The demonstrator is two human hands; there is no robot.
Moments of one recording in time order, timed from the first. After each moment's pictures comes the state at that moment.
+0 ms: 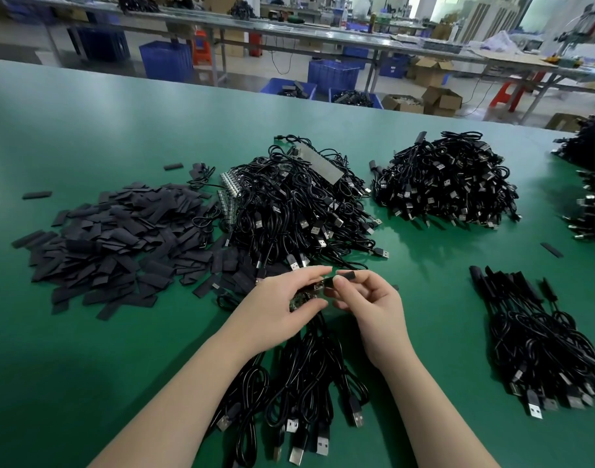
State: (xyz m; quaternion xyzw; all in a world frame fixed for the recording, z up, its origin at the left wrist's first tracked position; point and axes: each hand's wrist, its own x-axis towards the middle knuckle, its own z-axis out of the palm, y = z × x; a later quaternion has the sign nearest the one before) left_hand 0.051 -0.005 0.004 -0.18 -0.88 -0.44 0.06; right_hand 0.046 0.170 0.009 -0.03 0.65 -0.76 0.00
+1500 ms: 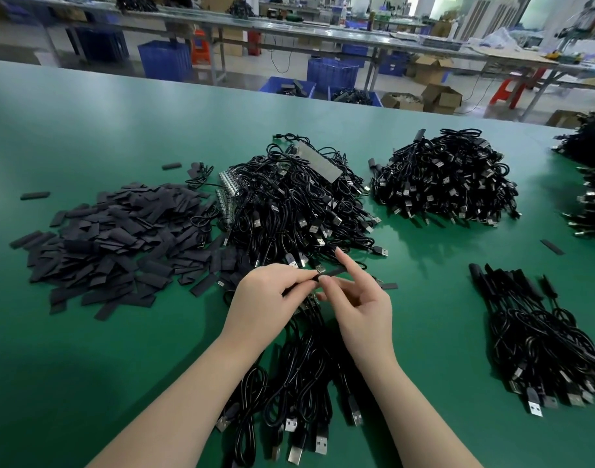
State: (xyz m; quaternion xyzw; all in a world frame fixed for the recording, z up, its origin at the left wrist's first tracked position) left_hand 0.054 0.003 0.010 -0.11 -0.86 -0.43 0.24; right_hand 0.054 0.151 0.006 -0.06 0.70 -0.71 -0.08
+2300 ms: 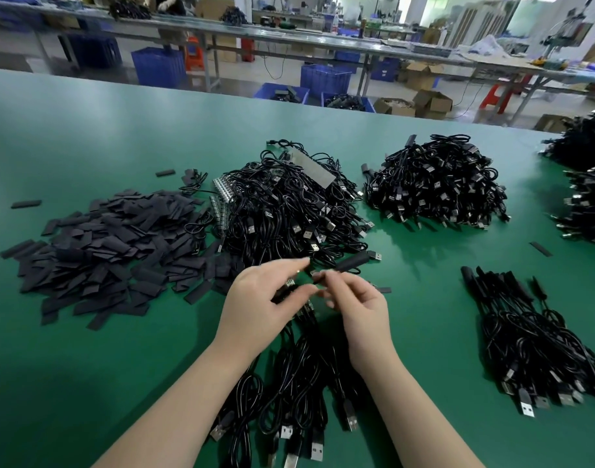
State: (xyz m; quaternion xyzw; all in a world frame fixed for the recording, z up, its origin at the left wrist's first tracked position) left_hand 0.055 0.000 0.011 -0.13 -0.86 -0.41 0.28; right_hand 0.049 0.153 0.018 0.01 0.64 -0.77 -0.01
